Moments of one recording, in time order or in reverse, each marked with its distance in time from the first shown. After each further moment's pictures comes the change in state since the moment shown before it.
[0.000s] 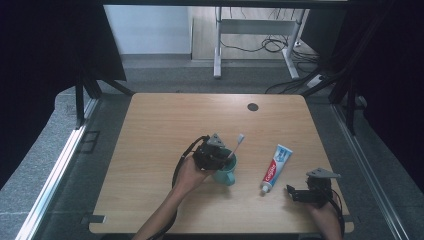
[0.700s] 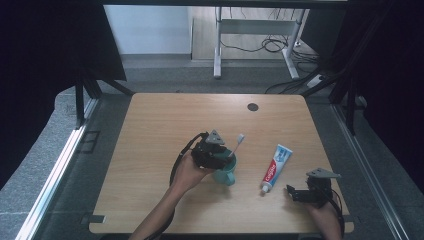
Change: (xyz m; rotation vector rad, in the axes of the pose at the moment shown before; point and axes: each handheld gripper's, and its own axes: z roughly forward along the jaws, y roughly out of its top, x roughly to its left) left arm -0.005 0.012 -0.019 -0.035 0.042 0.021; right arm 0.000 0.000 0.000 0.000 0.001 0.000
